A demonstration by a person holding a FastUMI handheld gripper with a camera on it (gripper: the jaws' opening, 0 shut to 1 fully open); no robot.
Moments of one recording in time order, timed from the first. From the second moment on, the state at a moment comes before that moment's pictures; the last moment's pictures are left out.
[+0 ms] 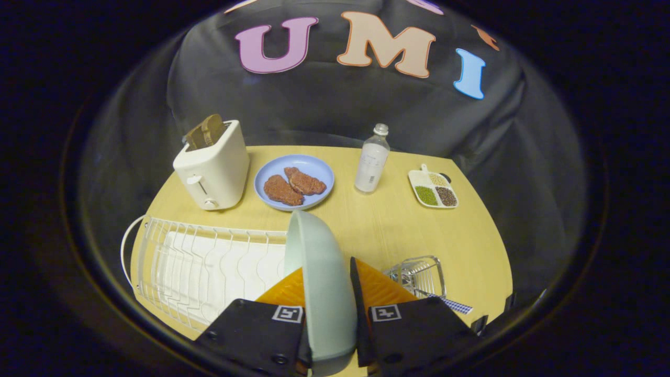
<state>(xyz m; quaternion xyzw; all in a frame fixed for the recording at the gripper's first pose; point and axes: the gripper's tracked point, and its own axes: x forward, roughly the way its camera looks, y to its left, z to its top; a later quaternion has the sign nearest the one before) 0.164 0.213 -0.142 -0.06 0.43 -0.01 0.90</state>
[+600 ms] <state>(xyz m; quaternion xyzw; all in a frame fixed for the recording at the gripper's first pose) 0.171 0.223 -0.086 -0.02 0.39 -0.01 0.92</state>
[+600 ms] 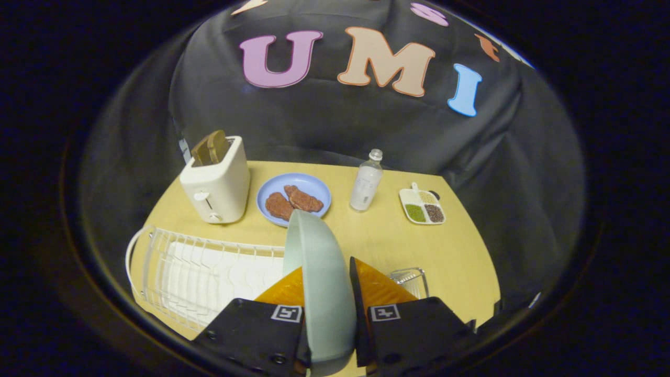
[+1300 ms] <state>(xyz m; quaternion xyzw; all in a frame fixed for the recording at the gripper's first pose) 0.131 0.040 0.025 0.23 0.17 0.03 0.96</state>
